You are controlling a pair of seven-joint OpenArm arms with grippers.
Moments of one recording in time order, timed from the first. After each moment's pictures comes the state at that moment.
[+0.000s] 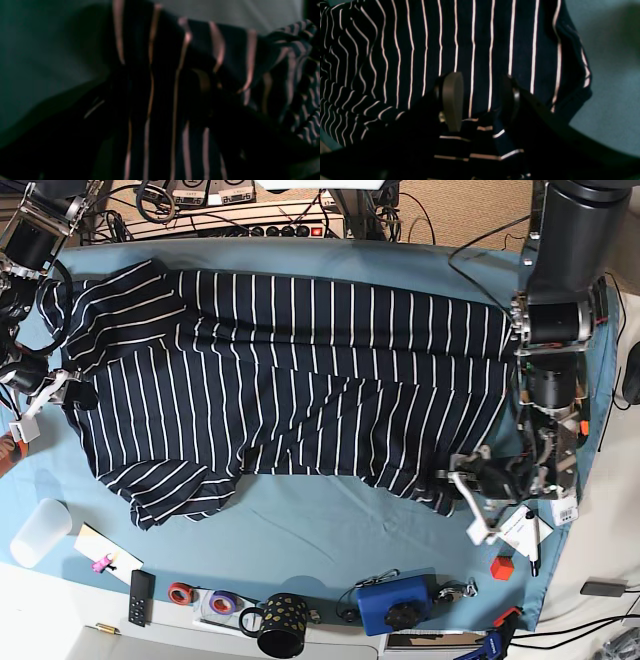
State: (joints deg) left arm -38.5 -11.9 -3.0 37.1 -28.3 -35.2 53.0; right arm 4.8 35.9 32.6 74.7 53.9 39.8 -72.7
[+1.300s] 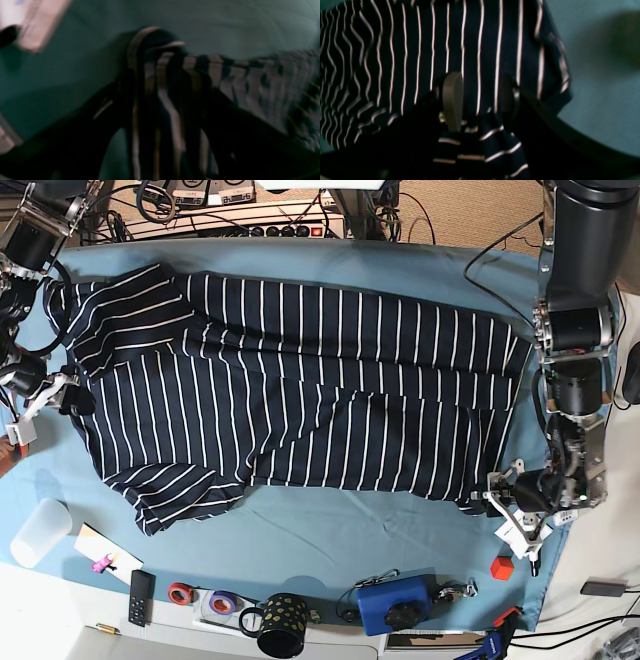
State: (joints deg) left arm -40.2 -18.1 -3.1 40.0 -33.7 -29.3 55.0; right arm 6.1 35.7 33.4 74.6 51.9 39.8 -69.4
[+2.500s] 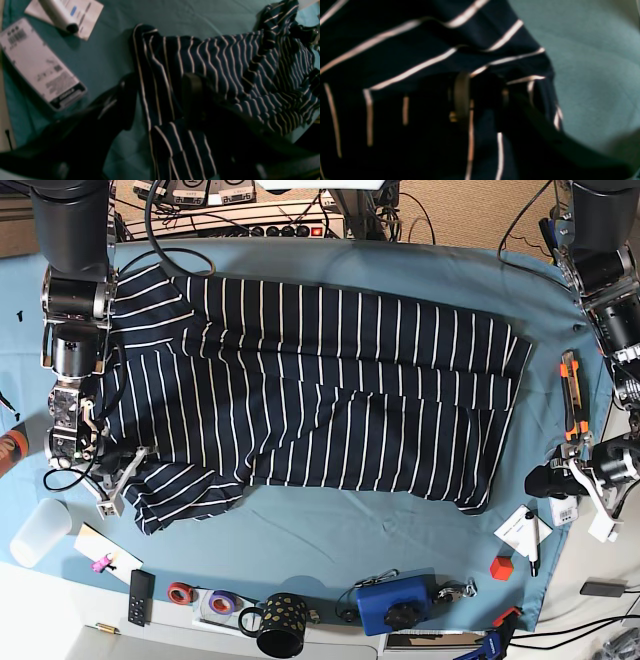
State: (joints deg) left arm -24.5 -25.0 -22.2 73.7 -55.2 -33.4 80.5; right arm 34.5 27.2 -1.1 40.7 6.1 27.8 -38.0
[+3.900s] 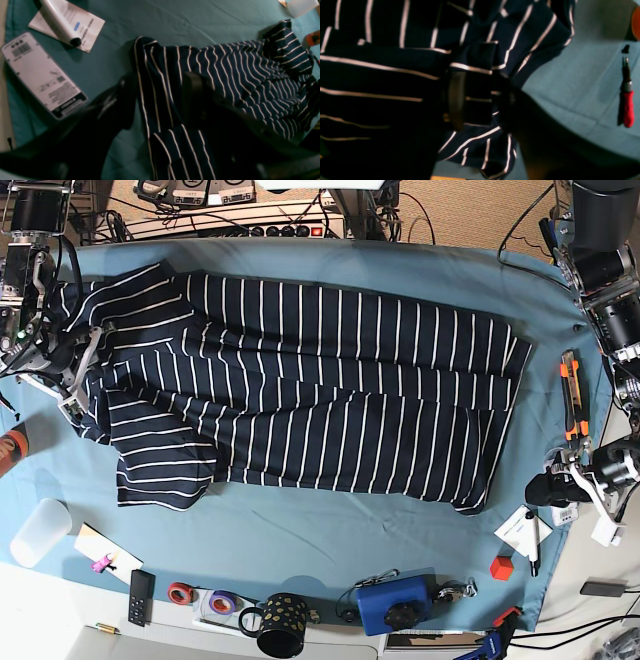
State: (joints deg) left arm -24.4 -25.0 -22.2 74.1 -55.2 -33.4 77.5; right arm -7.5 39.9 16.7 96.6 27.2 31.6 -71.0
